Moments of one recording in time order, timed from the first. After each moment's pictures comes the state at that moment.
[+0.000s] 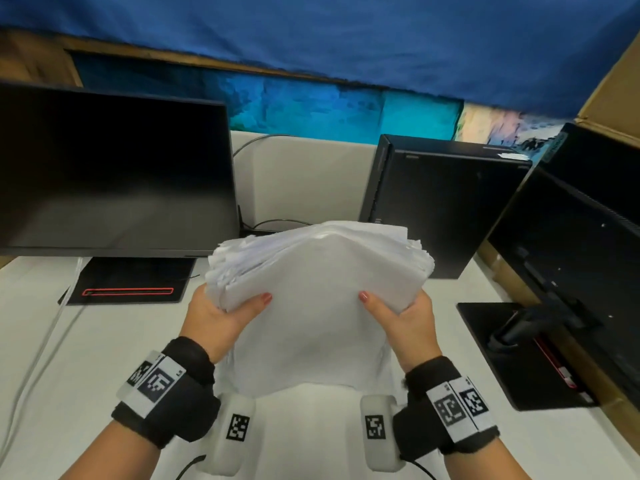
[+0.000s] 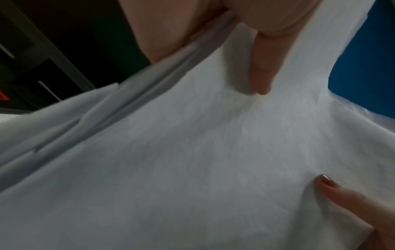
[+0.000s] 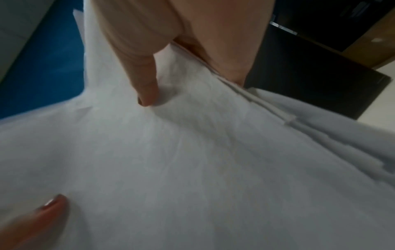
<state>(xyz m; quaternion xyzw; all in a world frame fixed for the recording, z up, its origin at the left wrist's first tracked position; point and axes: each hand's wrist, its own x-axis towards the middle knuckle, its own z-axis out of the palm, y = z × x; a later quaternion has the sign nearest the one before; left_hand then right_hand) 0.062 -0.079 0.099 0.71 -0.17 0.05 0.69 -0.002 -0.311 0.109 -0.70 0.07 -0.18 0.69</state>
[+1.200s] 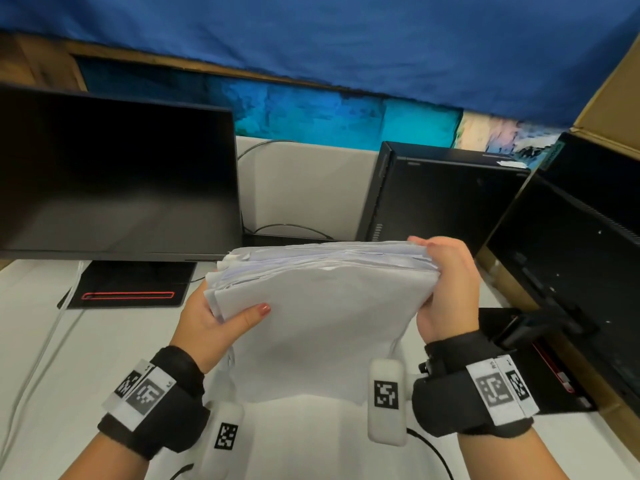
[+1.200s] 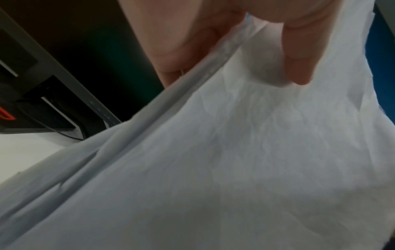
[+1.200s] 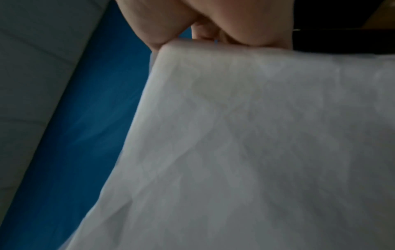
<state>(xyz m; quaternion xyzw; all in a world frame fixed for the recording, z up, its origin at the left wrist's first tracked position) 0.060 -0.064 0.101 0.71 -0.16 0.03 0.68 0.013 -0.314 0.169 -0.55 0.11 -0.33 0.76</state>
